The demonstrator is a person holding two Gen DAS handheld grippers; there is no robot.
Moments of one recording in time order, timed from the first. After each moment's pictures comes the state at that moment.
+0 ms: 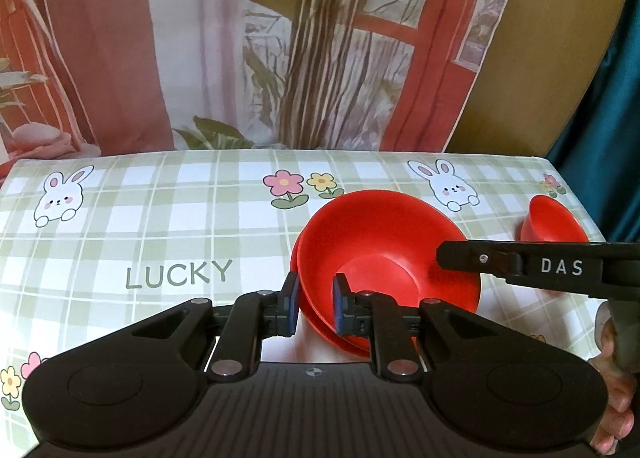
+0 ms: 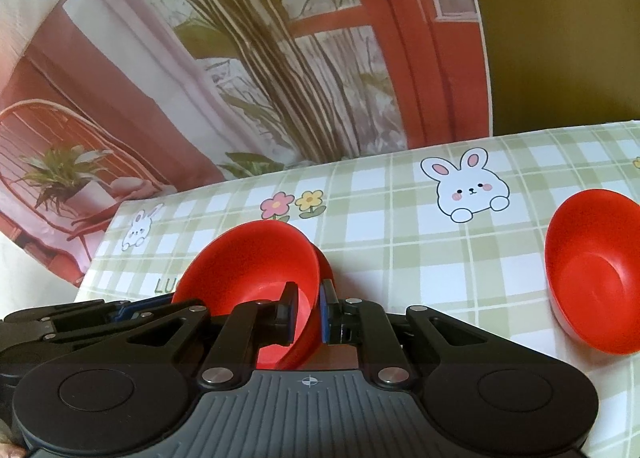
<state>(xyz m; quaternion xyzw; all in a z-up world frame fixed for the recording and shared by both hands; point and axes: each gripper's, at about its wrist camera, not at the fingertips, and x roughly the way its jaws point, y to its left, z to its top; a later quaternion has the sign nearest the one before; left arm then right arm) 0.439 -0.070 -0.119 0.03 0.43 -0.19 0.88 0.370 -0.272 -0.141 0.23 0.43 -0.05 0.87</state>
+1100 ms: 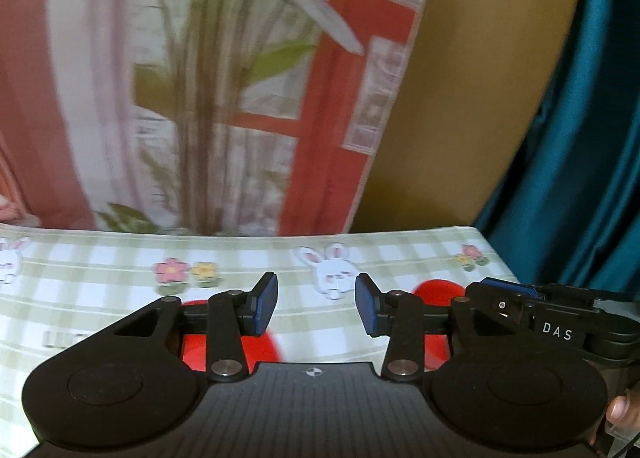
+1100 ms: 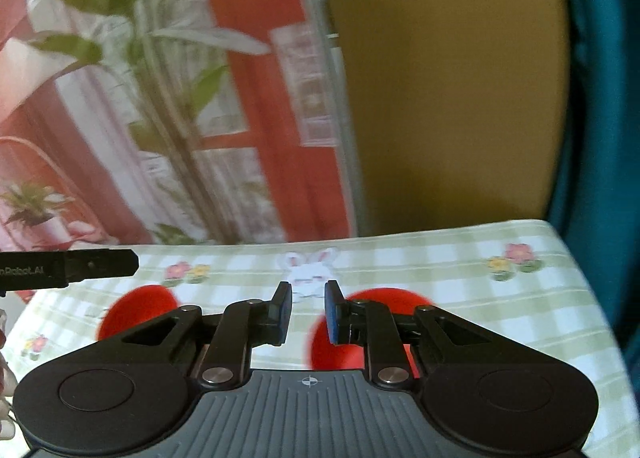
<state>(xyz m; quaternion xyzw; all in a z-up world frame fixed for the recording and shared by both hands) 0.410 -0.165 -0.063 -0.01 0.34 -0.25 0.91 0.269 -0.395 -0.095 0.14 0.33 -0.12 0.93</state>
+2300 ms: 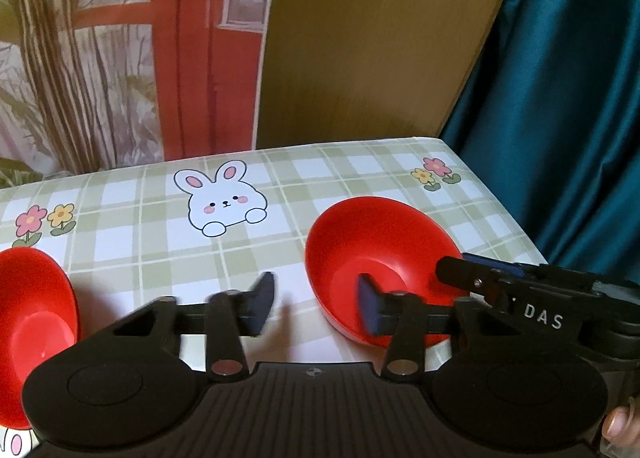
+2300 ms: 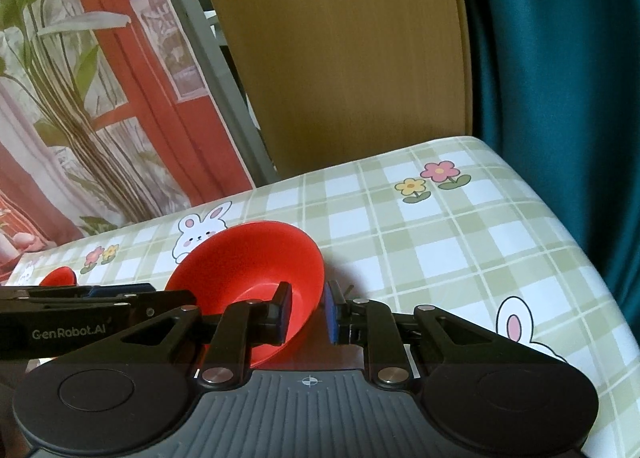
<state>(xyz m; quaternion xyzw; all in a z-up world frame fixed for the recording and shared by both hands) 0.414 -0.278 -0.146 0.04 0.42 -0.30 0.86 0.244 -0.455 -0.163 0.20 0.36 -0.17 0.90</state>
